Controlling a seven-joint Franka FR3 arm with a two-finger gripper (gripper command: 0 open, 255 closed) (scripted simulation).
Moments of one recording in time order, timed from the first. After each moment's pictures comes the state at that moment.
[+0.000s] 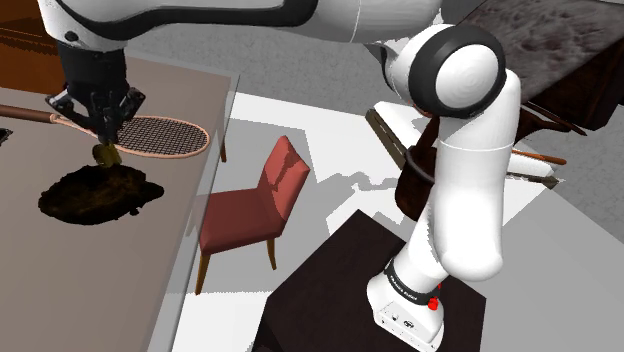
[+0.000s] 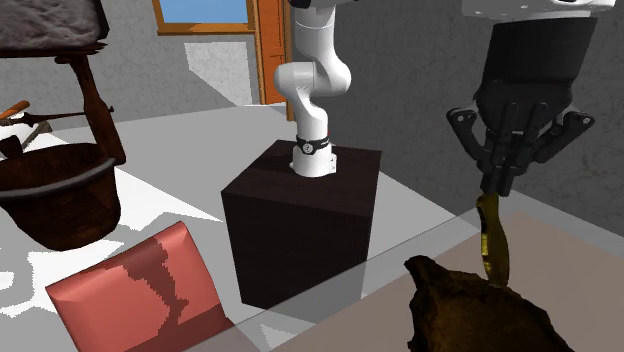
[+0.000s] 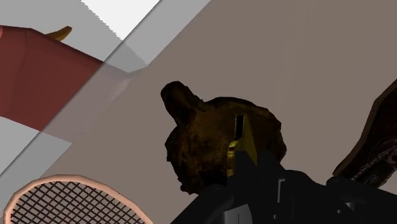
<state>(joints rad) 0.36 0.44 0.30 -1.35 -0.14 1.85 0.57</state>
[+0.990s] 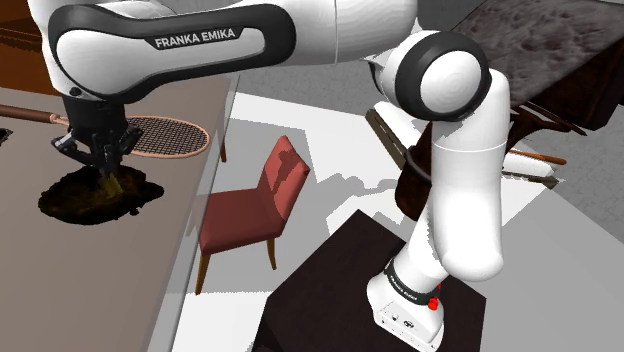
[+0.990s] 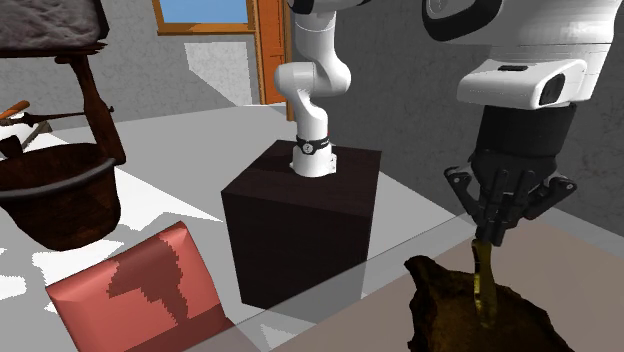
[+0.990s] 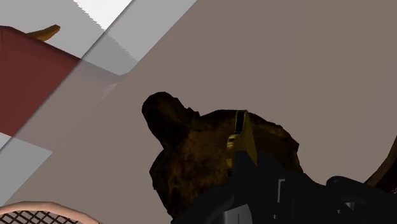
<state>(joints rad) 0.37 0.49 0.30 -1.45 -0.16 2.01 0.60</state>
